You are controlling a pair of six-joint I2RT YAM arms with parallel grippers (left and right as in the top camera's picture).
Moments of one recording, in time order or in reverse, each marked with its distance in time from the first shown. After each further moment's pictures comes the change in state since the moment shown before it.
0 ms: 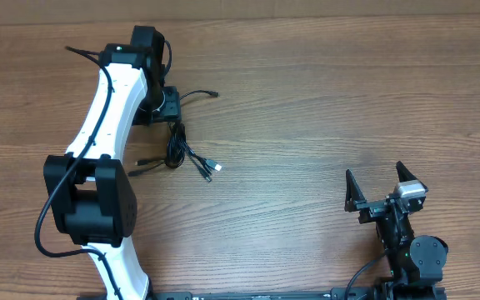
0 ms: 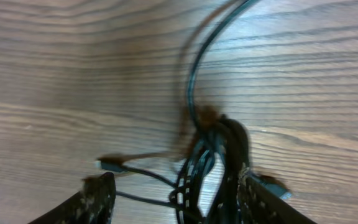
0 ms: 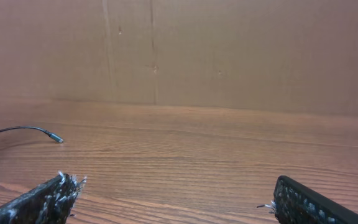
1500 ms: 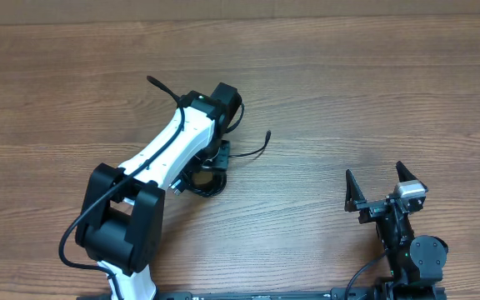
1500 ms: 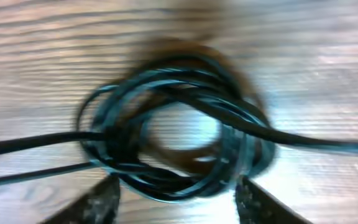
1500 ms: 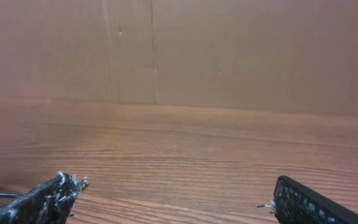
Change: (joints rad) left arm -0.347 -0.105 -0.349 0.066 -0.113 -0.157; right arm 0.000 0.000 0.000 0.000 0.000 0.000
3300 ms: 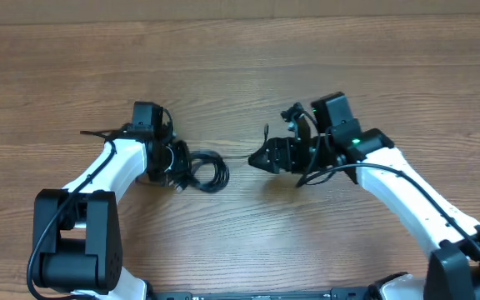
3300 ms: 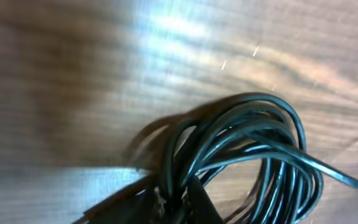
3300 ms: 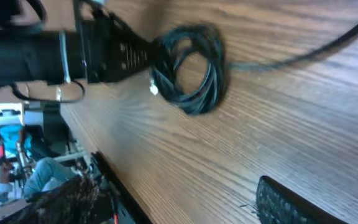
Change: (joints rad) left arm 0.370 -0.176 -0.449 0.578 0.443 -0.005; right arm 0.398 1.540 0.999 -0.507 -0.560 0.400
